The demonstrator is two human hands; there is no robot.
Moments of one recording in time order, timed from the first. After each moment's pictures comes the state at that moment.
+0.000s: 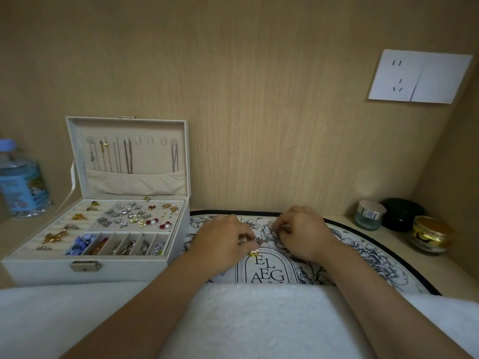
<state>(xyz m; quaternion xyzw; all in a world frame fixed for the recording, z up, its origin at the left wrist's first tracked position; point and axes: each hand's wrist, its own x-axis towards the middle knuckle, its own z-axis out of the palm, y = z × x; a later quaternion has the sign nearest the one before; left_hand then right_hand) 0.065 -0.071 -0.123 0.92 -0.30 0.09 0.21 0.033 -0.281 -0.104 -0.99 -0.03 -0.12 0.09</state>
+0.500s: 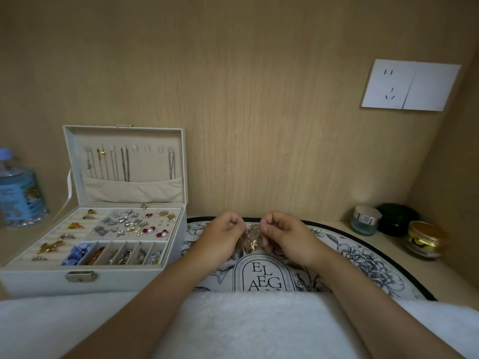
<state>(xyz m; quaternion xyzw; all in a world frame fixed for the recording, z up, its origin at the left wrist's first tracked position) 0.058 -0.078 -0.105 0.81 -0.17 -0.03 0.56 0.031 -0.262 -0.104 -0.83 -0.08 -0.03 0.55</state>
